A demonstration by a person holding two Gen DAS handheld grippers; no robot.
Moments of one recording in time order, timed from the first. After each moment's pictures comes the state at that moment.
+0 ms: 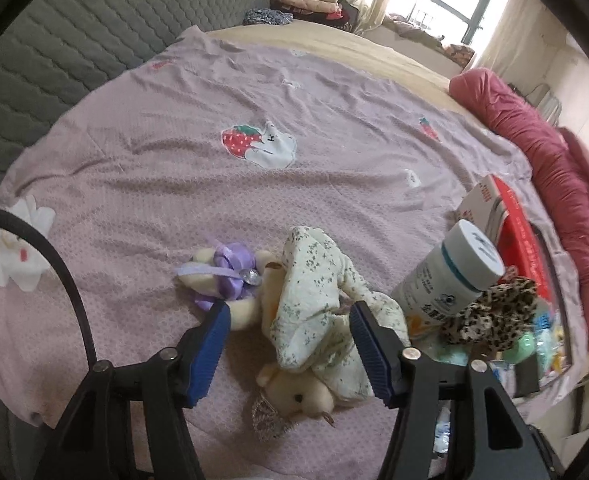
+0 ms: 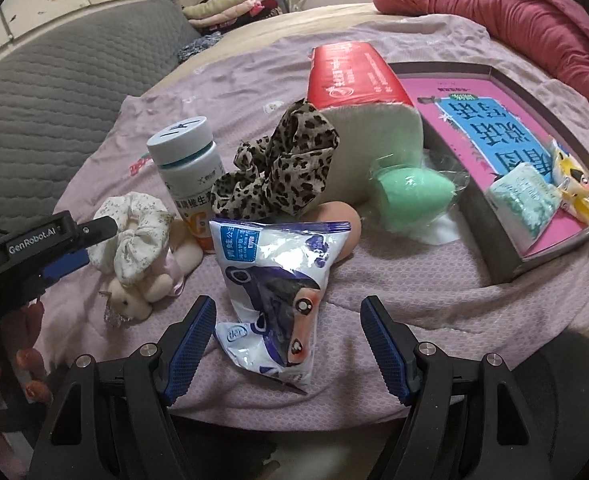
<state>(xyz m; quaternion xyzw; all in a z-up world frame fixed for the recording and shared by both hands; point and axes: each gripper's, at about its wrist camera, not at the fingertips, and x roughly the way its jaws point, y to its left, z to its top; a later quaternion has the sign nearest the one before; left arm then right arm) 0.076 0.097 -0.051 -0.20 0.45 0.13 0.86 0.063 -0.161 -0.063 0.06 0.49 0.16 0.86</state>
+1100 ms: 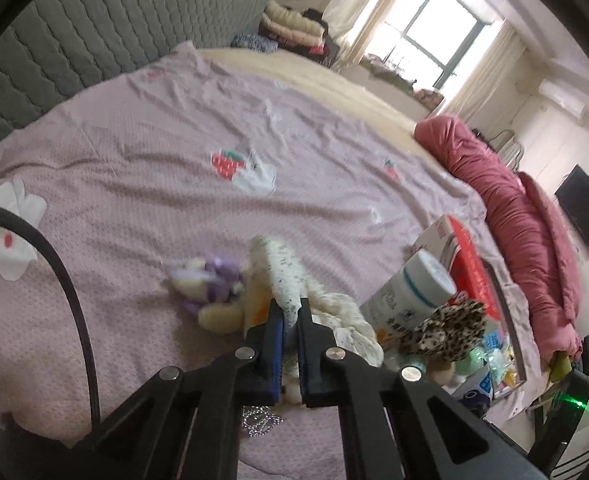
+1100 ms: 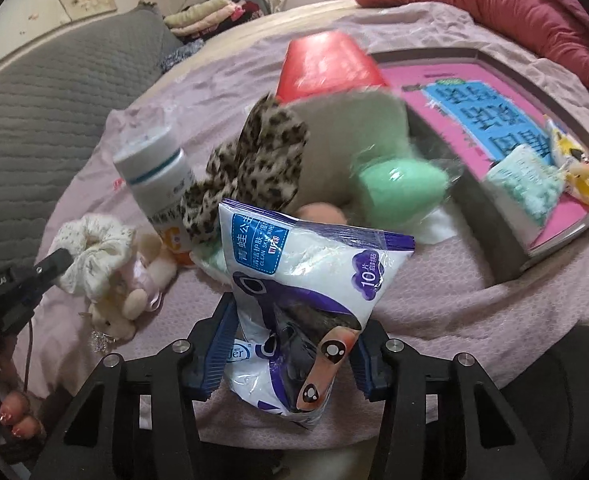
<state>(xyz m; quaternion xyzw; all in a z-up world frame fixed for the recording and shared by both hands) 0.046 0.117 -0.044 -0.26 0.38 0.08 0.88 0.078 -0.175 -0.073 0.09 0.48 0.14 0.86</state>
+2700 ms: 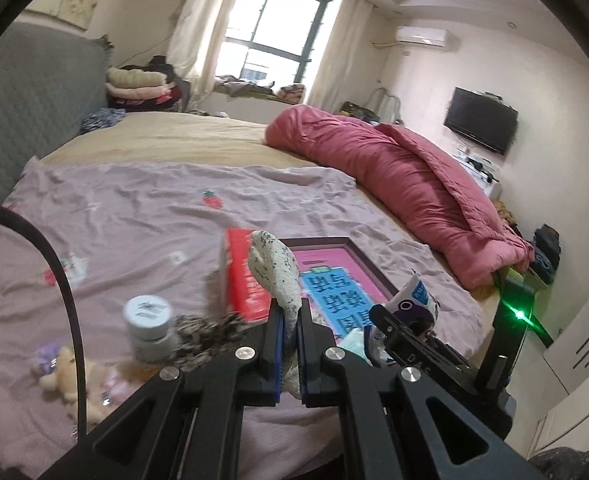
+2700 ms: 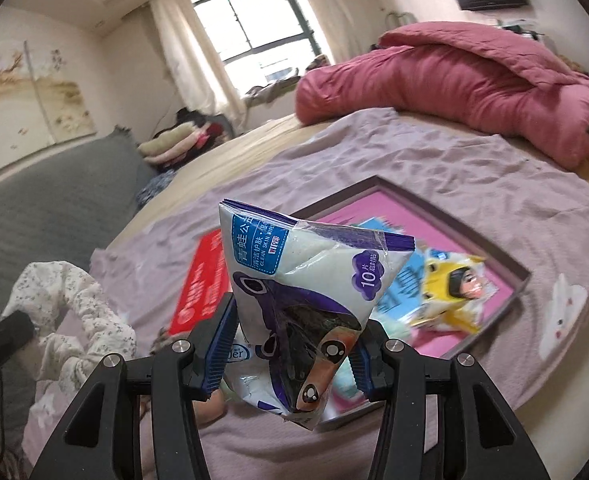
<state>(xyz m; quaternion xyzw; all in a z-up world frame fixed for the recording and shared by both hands) 0.049 -0.082 0.075 -0.11 0.30 -0.11 0.94 0.092 -0.312 0.007 0.17 0.30 0.06 0.94</state>
